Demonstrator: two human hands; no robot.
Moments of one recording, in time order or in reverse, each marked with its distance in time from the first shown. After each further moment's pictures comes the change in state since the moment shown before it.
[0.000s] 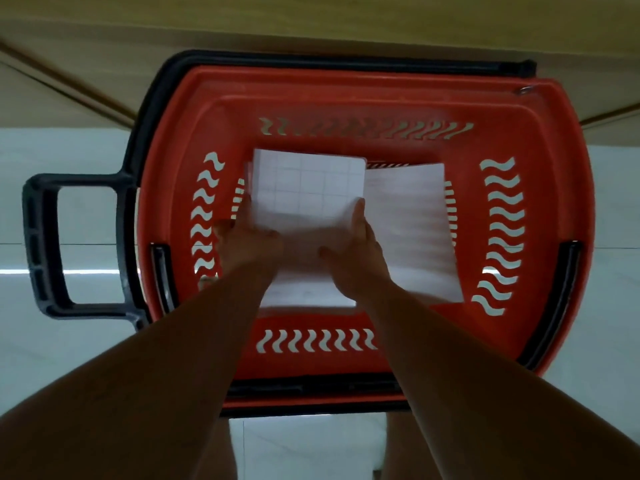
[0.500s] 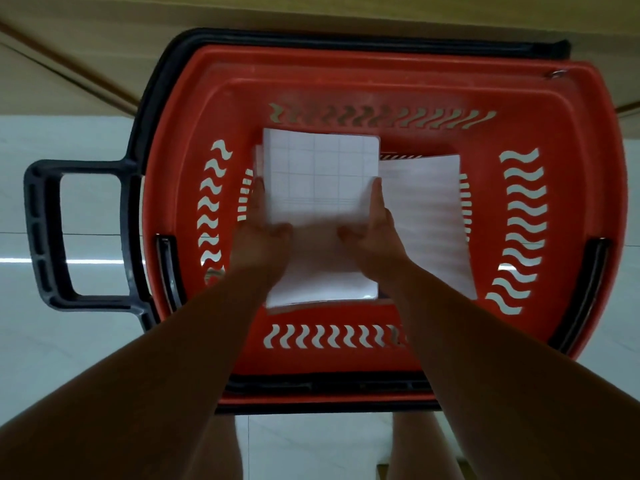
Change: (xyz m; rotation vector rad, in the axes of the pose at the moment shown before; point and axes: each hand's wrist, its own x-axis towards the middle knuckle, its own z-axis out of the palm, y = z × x) left_hand -0.019 -0.004 -0.010 -0.185 -0.120 0.146; right_hand 0.017 0.001 -0.013 0.114 -0.004 -0.041
